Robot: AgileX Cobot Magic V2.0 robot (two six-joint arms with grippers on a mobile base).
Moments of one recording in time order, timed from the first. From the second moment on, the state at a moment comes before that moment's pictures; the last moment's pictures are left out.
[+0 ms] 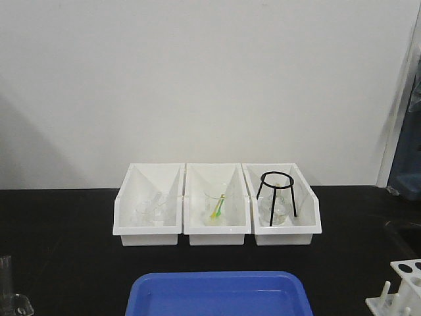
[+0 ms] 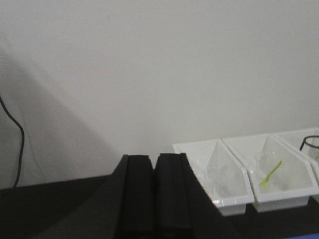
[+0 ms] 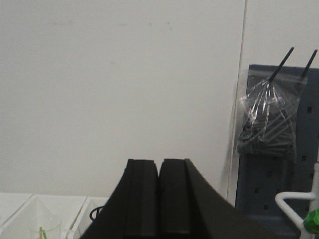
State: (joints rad) left arm -0.13 0.61 -0.77 0.12 0.29 -0.11; right arm -0.02 0.58 -0.68 -0.12 -0.03 0.07
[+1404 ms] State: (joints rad) left arm -0.07 1.40 -0.82 0.25 0.24 -0.48; right arm -0.02 0.71 -0.68 -0.12 0.13 0.07
